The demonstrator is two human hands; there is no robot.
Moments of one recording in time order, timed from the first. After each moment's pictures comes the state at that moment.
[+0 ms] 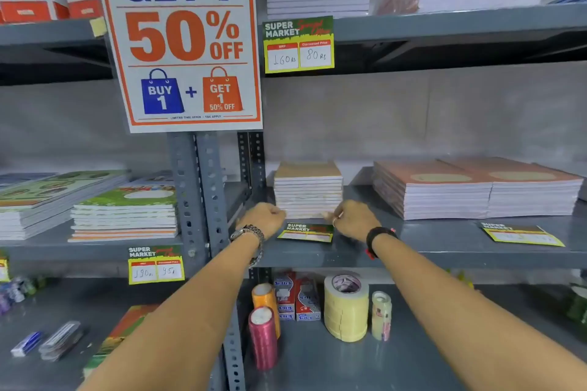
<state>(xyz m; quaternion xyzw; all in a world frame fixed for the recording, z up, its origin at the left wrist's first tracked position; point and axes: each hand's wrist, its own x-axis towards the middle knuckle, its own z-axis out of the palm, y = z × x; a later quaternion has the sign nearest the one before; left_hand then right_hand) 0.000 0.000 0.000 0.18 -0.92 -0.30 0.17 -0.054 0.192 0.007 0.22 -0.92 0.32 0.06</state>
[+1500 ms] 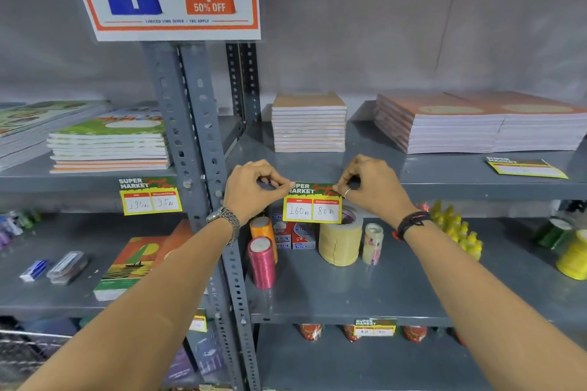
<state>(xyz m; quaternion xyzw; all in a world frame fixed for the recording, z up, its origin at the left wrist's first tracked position) 0.050 -0.006 -0.061 -0.05 -0.87 -0.34 0.35 -0.005 0.223 -0.031 0.31 -0.89 0.27 0.18</state>
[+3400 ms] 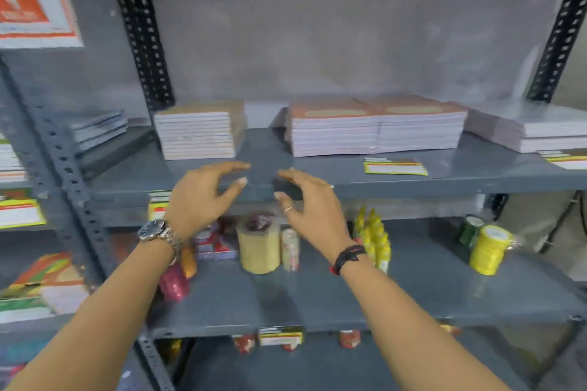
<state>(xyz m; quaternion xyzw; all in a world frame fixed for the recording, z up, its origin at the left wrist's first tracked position) 0.035 0.183 -0.035 -0.01 -0.94 -0.16 0.30 -0.028 0.375 -0.071 0.33 -0.81 0.41 0.24</state>
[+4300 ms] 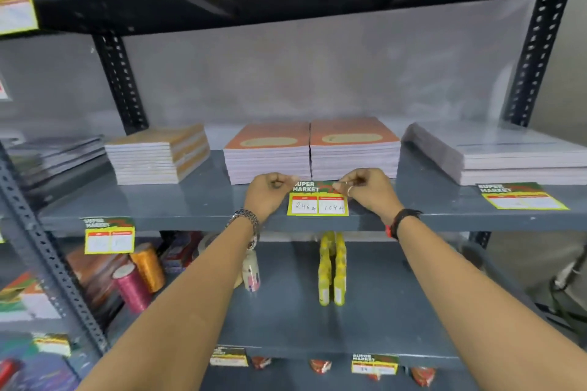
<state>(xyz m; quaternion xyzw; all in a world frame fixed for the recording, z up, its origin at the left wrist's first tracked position) -0.119 0.384 -0.026 0.08 -0.85 -0.46 0.24 -0.189 0.581 -0.019 0.20 -0.82 0.53 0.05</state>
